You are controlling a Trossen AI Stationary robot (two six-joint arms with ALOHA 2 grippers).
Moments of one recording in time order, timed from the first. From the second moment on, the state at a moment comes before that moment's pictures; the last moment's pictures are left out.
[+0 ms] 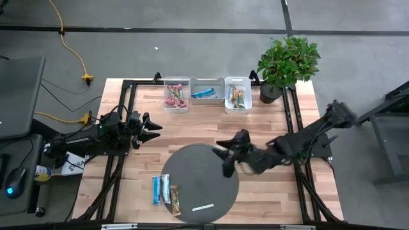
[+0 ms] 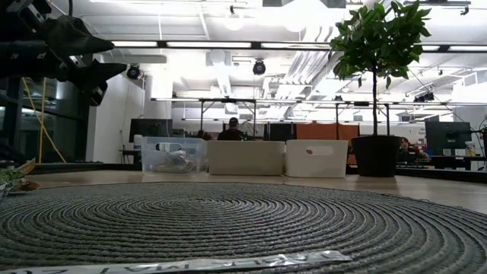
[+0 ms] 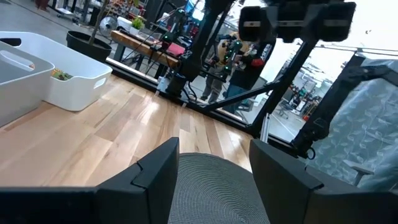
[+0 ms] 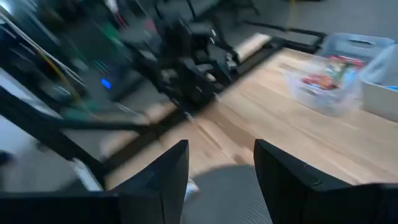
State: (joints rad) left arm 0.24 0.01 0.02 0.05 0.30 -0.46; right arm 0.50 1.49 1.32 -0.27 0.78 0.82
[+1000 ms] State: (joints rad) left arm 0.24 0.01 0.02 0.05 0.23 -0.50; right arm 0.45 1.08 0.52 0.46 0.55 0.62
